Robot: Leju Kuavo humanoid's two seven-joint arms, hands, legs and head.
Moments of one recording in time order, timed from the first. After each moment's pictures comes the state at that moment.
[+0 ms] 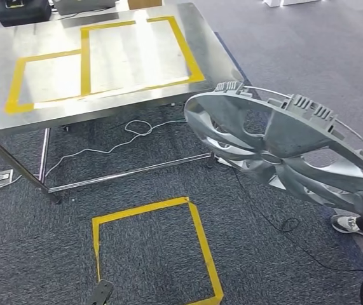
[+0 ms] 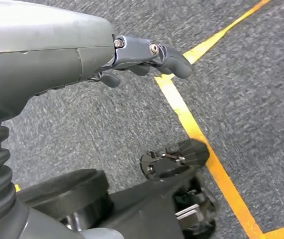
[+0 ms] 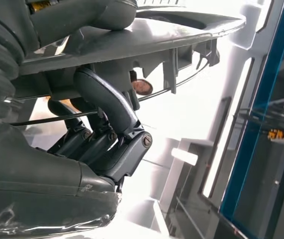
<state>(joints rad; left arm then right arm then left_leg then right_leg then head) -0.07 -0.15 0.17 -0.20 -0.47 0.21 -0.23 -0.01 -0.31 -0.16 -2.05 -0.13 0.19 -0.48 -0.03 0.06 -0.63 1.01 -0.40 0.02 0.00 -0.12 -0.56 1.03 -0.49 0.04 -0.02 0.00</state>
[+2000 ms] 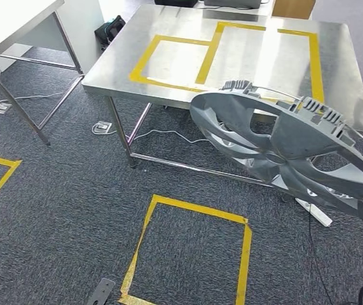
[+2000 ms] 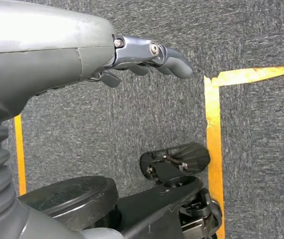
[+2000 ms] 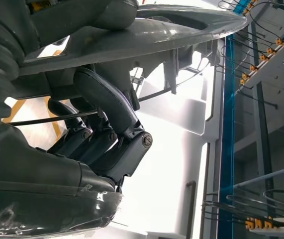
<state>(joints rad) -0.08 -0.14 0.17 -0.20 -0.49 0.20 -0.22 0.02 -0.29 -0.16 -2.07 -0.10 0.17 -0.53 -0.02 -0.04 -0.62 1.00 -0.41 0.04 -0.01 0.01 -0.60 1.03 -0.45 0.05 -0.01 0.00</state>
